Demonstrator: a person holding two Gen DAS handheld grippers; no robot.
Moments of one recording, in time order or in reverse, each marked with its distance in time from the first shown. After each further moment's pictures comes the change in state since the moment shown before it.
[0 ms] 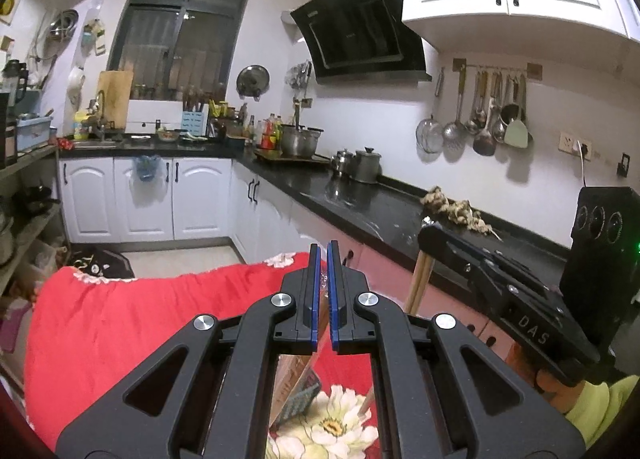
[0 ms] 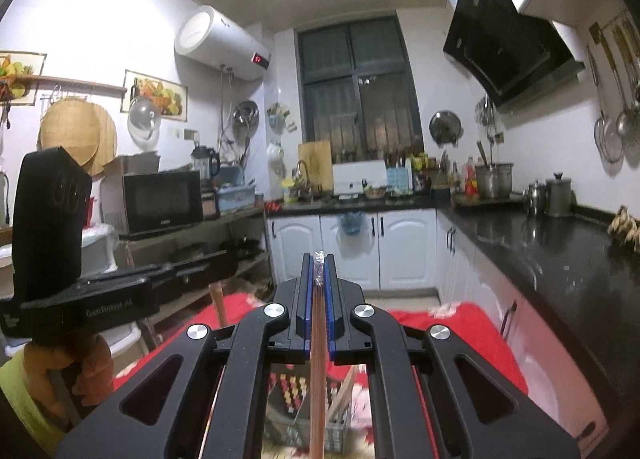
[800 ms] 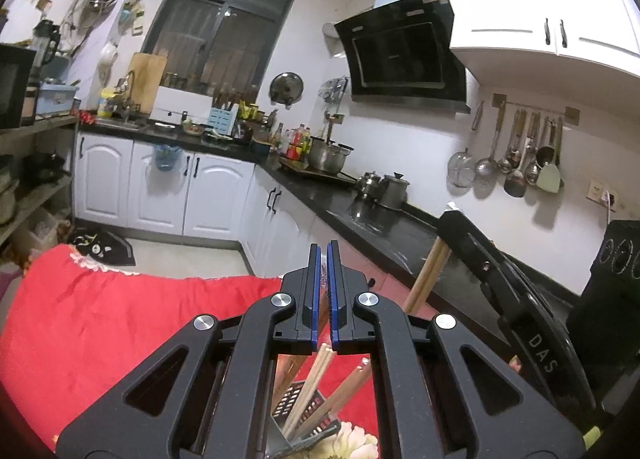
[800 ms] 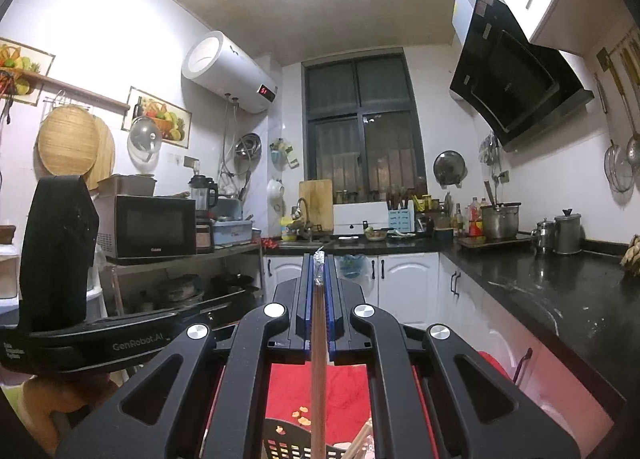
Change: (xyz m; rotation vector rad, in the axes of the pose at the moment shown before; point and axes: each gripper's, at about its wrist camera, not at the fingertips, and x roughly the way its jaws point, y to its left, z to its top) left arm 0.040 0.042 -0.005 -0.149 -0.060 0.056; right arm 0.056 0.005 -0.003 -0.045 -0.132 -0.010
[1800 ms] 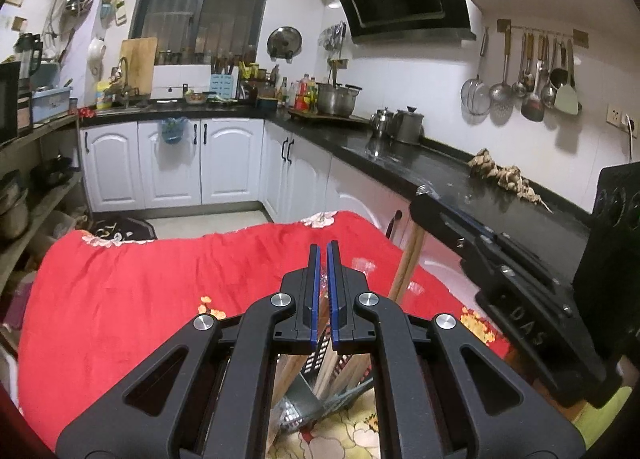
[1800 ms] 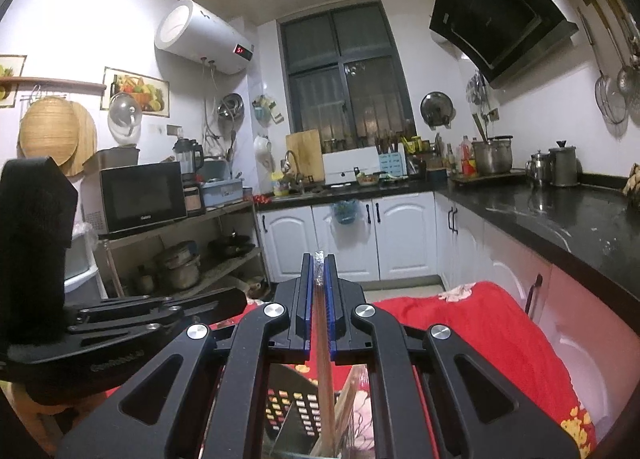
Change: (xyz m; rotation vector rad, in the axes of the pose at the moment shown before) left arm 0.032 -0.004 -0.048 0.137 0.188 0.077; right arm 0.012 -0.013 -0.068 0.112 0.174 -0.021
